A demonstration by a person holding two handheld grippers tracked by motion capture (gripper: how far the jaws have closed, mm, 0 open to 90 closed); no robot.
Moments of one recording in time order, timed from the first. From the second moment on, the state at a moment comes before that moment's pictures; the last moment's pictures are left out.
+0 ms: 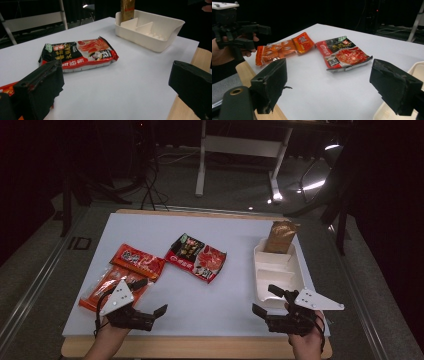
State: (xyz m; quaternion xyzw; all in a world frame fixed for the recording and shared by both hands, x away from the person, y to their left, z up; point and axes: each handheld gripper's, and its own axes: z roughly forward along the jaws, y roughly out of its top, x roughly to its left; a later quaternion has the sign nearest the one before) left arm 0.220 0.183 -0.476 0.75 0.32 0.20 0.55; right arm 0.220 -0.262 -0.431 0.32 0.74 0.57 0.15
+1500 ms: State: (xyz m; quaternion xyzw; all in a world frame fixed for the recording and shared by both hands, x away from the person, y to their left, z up) left arm 0.366 0.088 -0.471 0.78 0.35 0.17 0.49; right arm 0.209 -0.266 -0.437 0.31 0.75 0.57 0.13
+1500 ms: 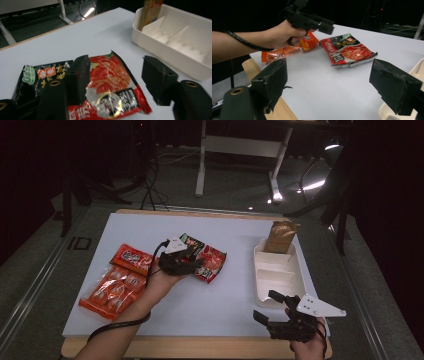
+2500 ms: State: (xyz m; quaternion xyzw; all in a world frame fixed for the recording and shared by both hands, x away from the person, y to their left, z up) left arm 0.472 0.022 -0.501 0.82 0.40 0.15 0.39; right arm 0.208 -0.267 -0.444 0.31 0.75 0.57 0.12
